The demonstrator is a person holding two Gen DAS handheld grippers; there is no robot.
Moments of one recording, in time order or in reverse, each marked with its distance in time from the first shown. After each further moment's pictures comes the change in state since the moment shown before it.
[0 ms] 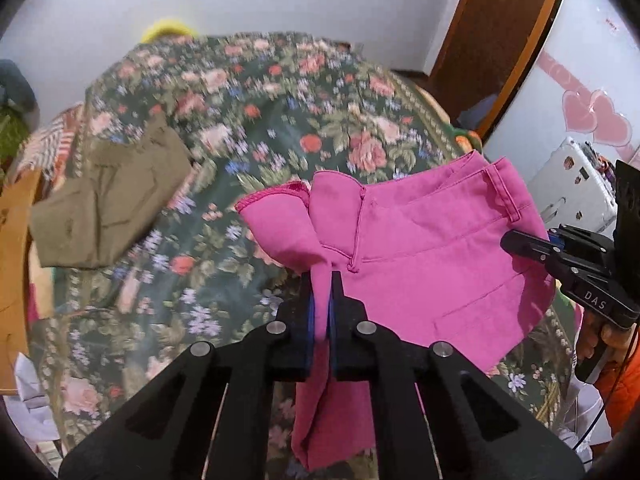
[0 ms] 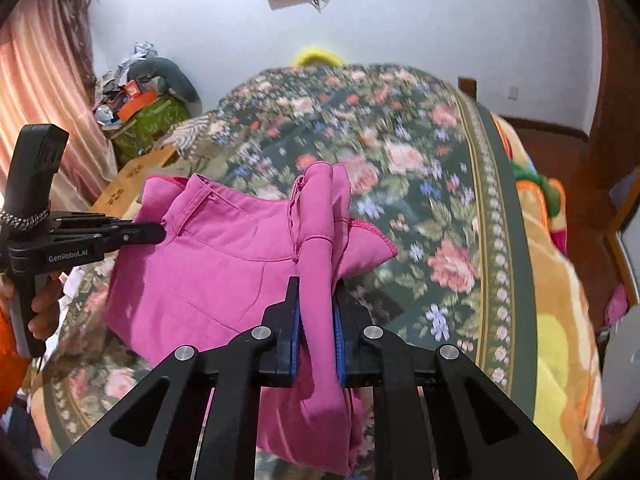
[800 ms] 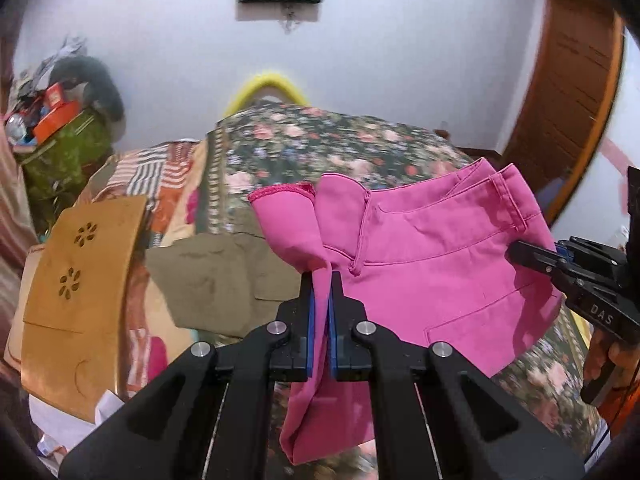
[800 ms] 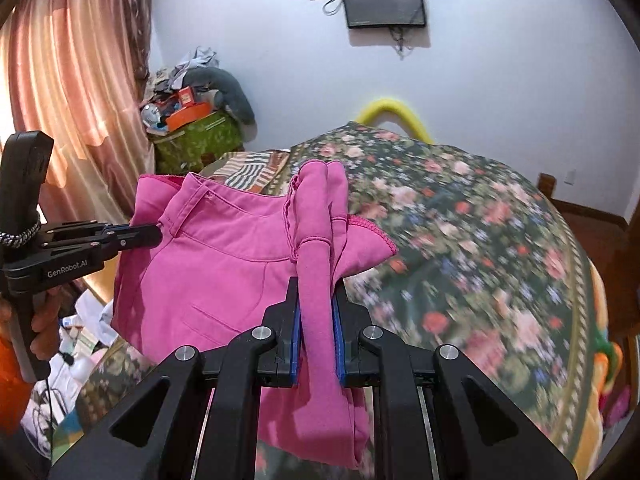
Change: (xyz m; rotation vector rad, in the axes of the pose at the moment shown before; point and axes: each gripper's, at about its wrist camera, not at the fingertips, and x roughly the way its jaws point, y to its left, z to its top) left arm -0.074 0.166 0.049 -0.162 -0.220 0.226; right arm 0.090 0.127 0.133 -0.193 -0.111 0.098
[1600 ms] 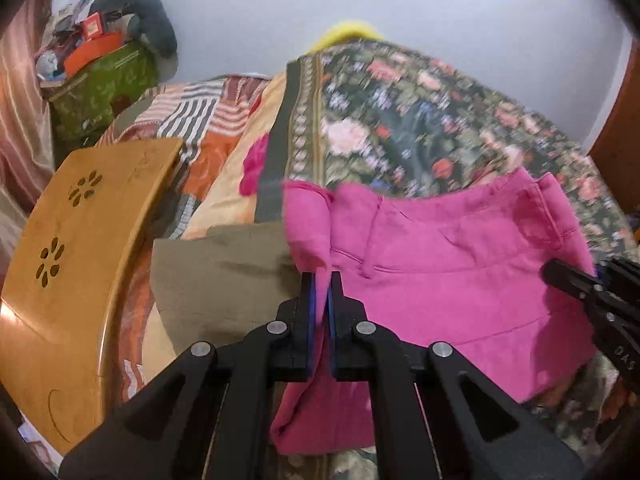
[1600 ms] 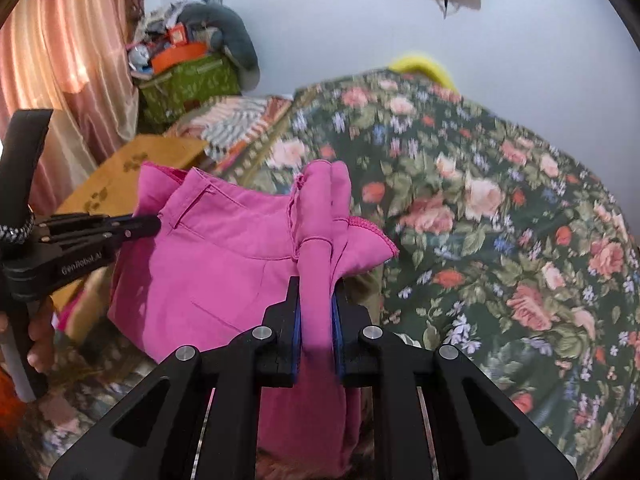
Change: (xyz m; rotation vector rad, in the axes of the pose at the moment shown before) left arm 0.192 0.117 0.006 -0.157 0.119 0.196; right arm 0.204 0.017 0.026 -0.099 0.176 -0.023
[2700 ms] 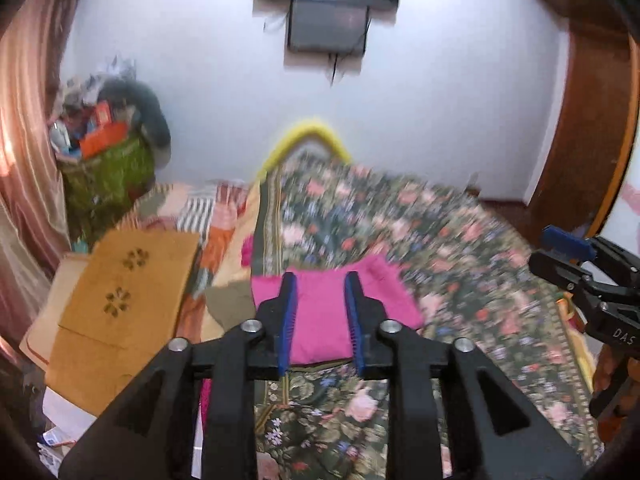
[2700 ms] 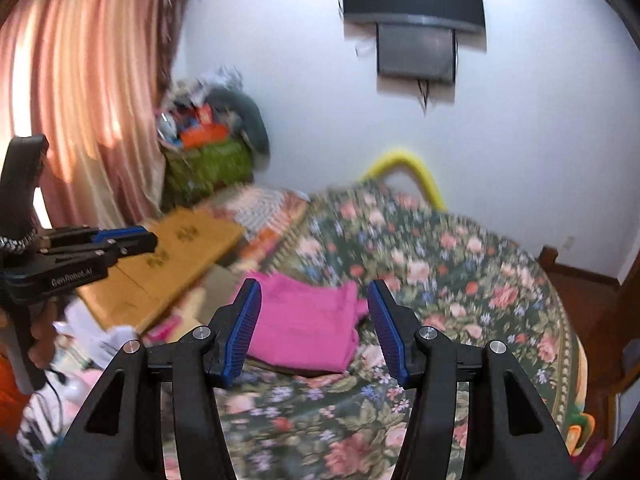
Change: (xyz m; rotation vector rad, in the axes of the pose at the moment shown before) left arm -0.299 -0.037 -0.033 0.075 -0.323 -0.117; right arm -0.262 0.040 -0.007 -0.022 -0.319 -0.005
